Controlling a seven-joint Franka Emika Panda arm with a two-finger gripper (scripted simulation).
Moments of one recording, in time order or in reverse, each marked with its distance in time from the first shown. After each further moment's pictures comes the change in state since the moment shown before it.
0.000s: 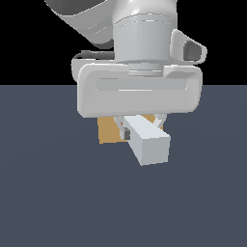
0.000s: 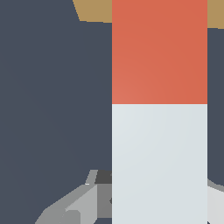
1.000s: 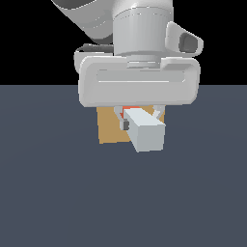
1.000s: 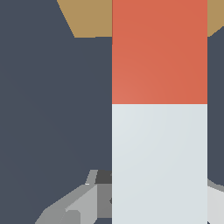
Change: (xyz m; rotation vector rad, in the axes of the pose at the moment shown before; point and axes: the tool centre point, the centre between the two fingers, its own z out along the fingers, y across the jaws) arm 0.014 0.002 -0.012 -0.001 -0.001 0.056
